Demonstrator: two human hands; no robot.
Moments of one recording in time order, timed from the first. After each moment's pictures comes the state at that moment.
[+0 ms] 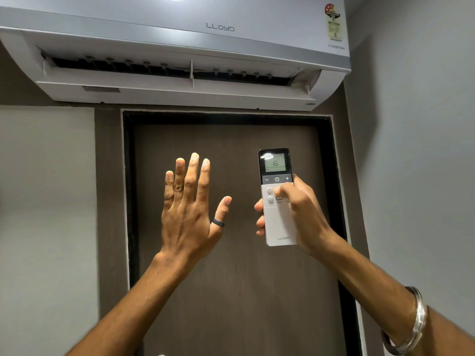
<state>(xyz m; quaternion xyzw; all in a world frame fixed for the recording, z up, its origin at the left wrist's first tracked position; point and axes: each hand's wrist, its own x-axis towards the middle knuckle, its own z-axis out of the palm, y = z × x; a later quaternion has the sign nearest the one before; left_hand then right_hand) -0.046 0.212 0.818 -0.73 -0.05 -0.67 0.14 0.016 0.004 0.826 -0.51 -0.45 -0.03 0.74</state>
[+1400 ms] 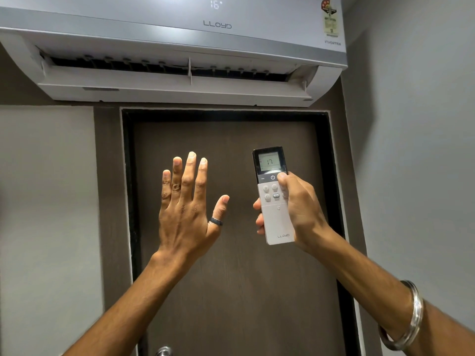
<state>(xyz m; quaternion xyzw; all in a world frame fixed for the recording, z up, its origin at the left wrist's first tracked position) -0.062 0.208 0.814 -0.73 -0.05 -0.67 0.15 -0.001 0.000 0.825 -0.55 -0.40 -0.06 0.73</state>
